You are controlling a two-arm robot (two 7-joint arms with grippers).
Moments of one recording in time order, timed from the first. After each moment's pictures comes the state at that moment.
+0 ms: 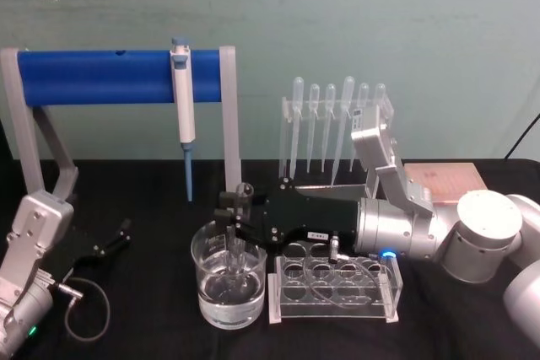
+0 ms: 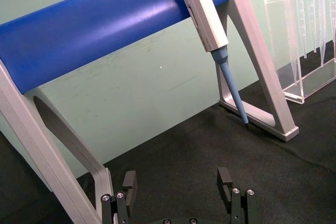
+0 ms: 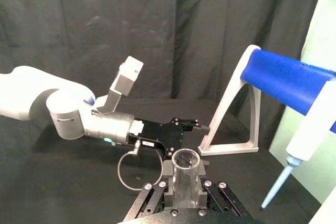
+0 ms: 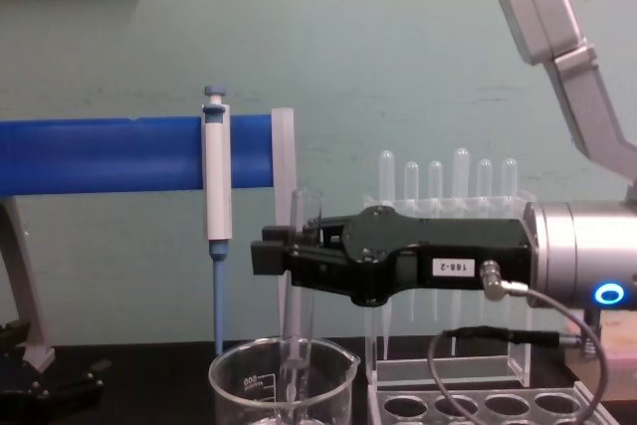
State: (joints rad) left arm -0.20 0.60 0.45 -1.41 -0.25 -0.12 0.03; right arm 0.65 0.39 -0.70 -1.22 0.55 -0.12 0.92
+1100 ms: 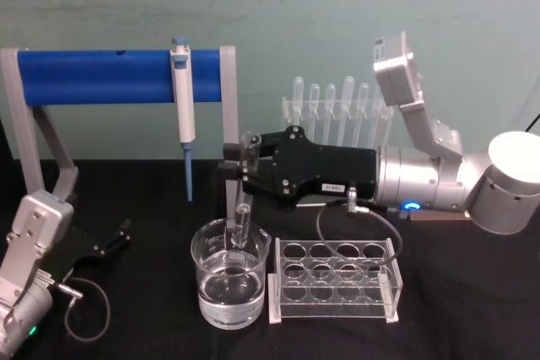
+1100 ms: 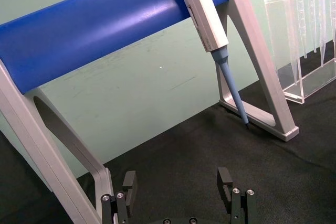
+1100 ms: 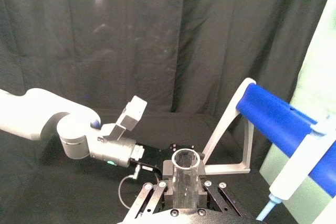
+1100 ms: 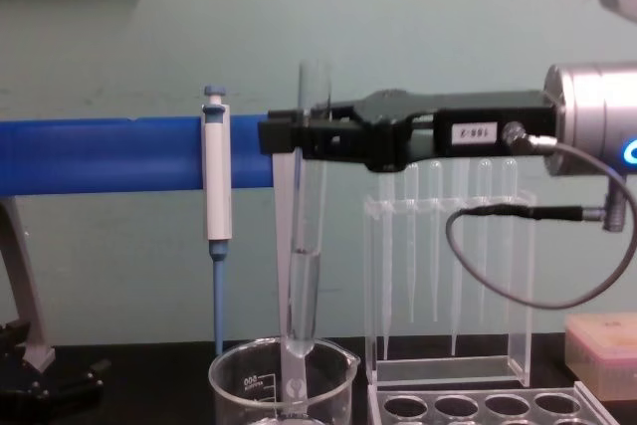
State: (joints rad) left arm -0.20 0.60 0.45 -1.41 -0.25 -0.12 0.03; right arm 0.73 0.48 -0.70 -1.40 0.61 0.01 0.90
